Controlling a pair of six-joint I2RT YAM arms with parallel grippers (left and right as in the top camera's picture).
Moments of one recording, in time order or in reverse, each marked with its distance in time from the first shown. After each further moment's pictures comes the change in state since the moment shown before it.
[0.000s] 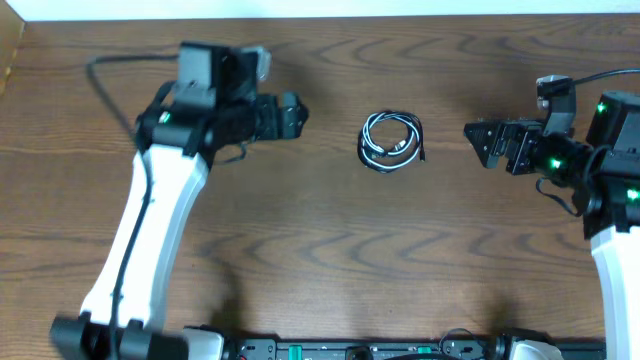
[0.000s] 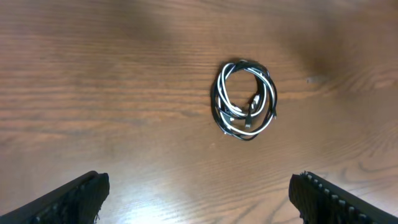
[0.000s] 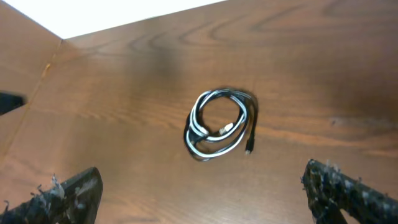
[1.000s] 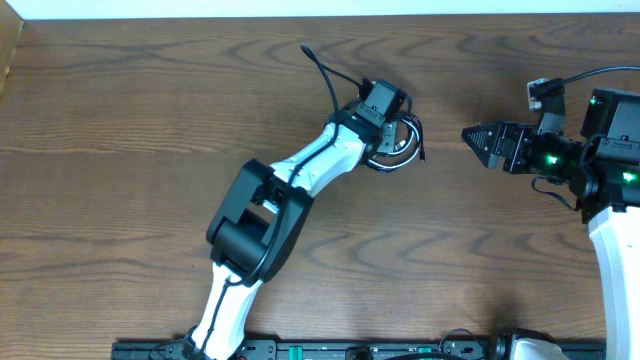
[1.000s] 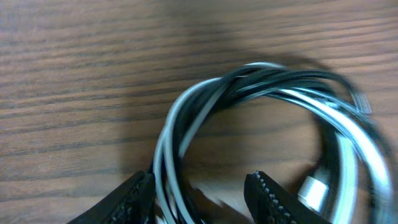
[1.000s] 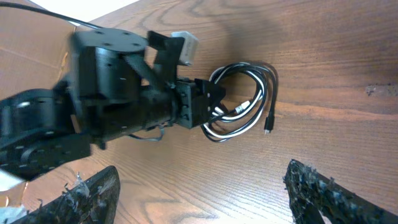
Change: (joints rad) left arm -0.452 0.675 0.106 0.495 -0.500 -0.220; right arm -0.007 0.067 0.006 -0.054 -0.069 0.014
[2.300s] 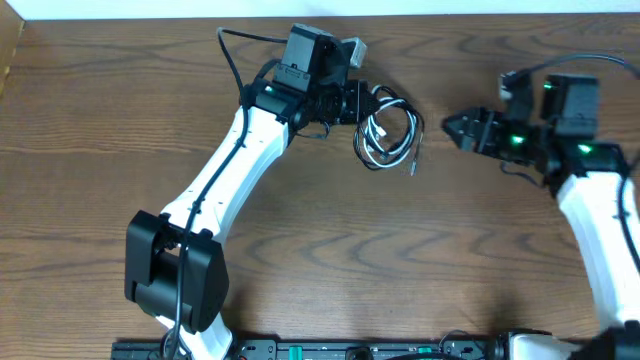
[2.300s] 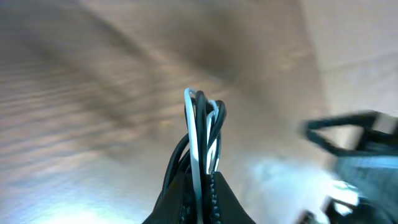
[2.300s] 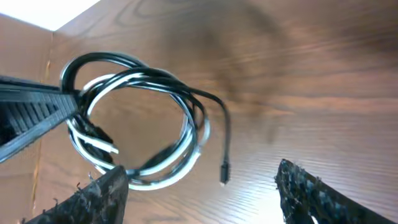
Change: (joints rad) left arm 0.222 -0.372 -0.025 -0.151 0.741 0.035; right arm 0.132 0.166 0.000 0.140 0.114 0.202
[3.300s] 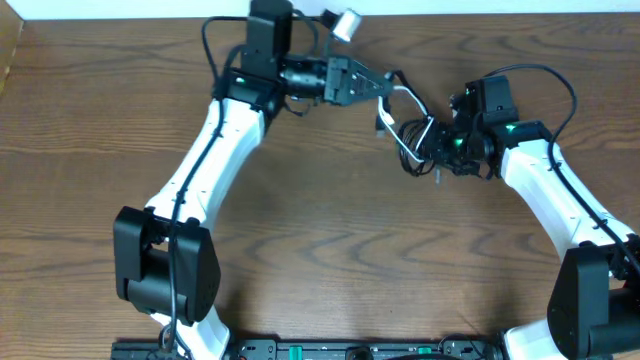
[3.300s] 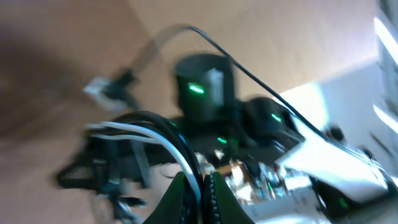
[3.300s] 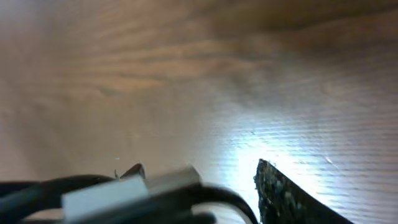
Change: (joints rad) left arm 0.123 0.011 -0.003 0.349 0.695 -0.183; right arm 0.179 0.246 0.016 -0.027 0.261 0.163
